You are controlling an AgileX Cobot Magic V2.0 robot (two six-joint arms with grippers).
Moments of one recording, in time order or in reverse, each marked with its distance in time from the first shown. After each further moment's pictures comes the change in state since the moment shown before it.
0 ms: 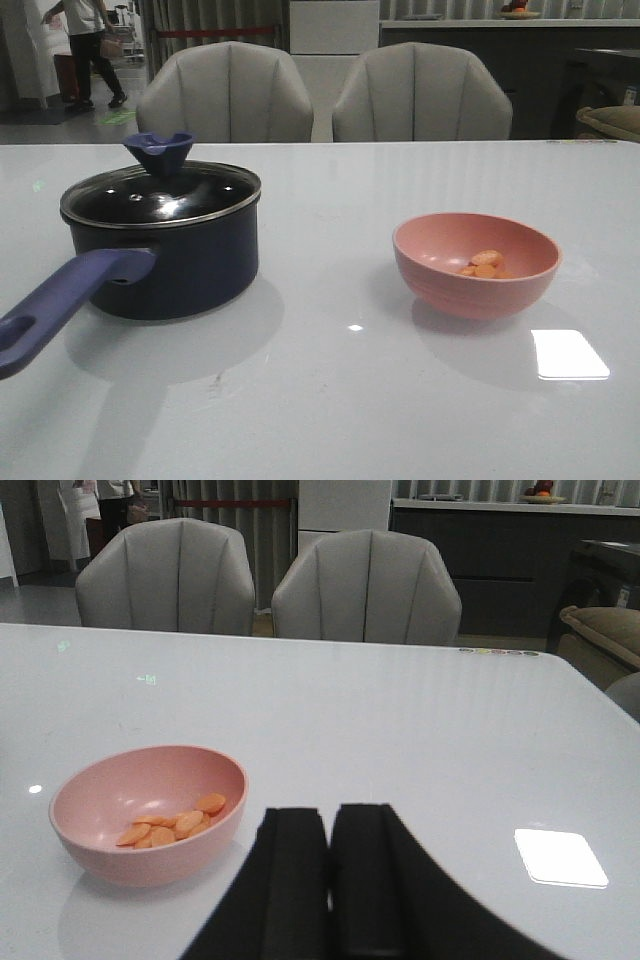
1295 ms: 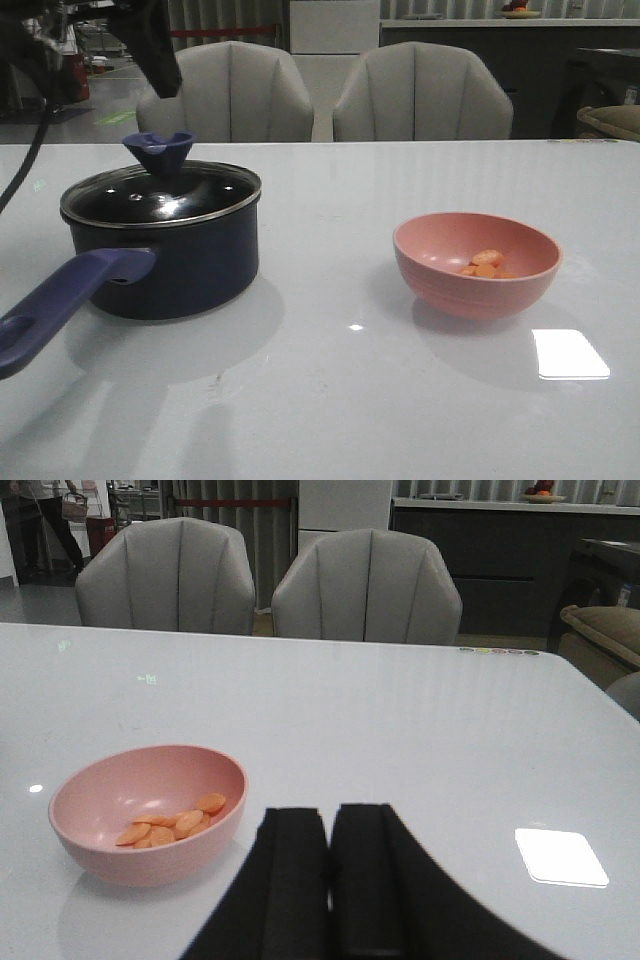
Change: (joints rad) left arm -0.383 1.252 -0.940 0.008 0.461 -0.134; right arm 0.000 0.000 0.000 0.000 0.000 0.000
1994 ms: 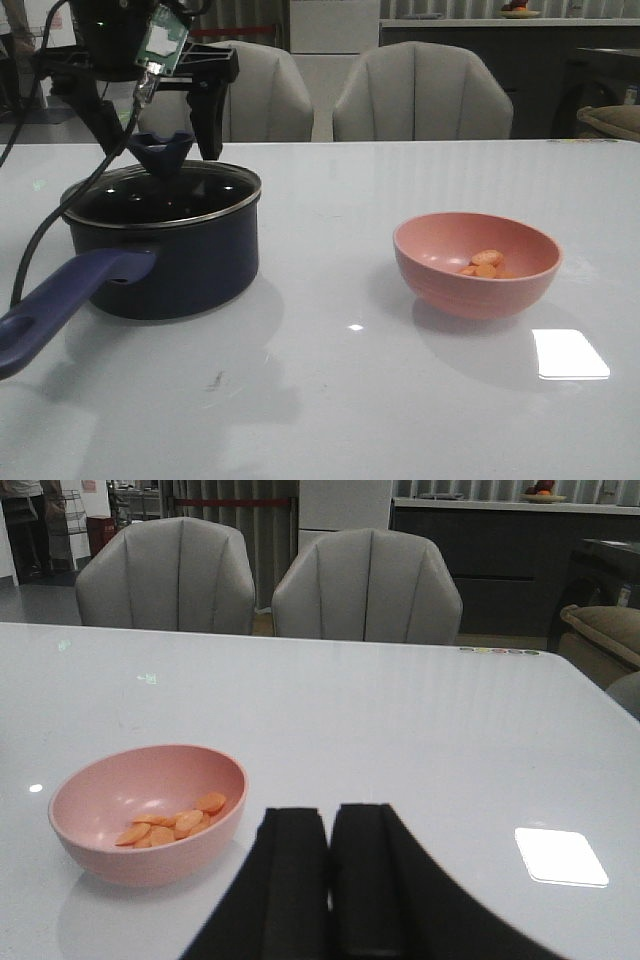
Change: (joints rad) left arm -0.045 0.320 -0.319 0.138 0.226 -0.172; right arm 0.000 0.000 0.000 0.000 0.000 0.000
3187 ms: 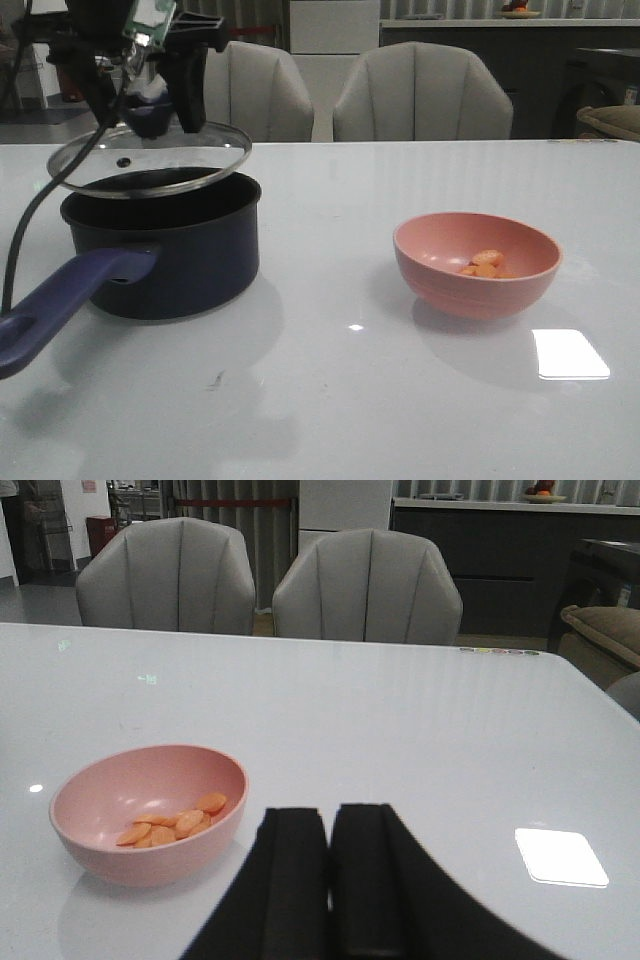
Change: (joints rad) left arm 0.000 -0.071 -0.002 0.042 0.008 -0.002; right arm 0.000 0.000 0.000 0.000 0.000 0.000
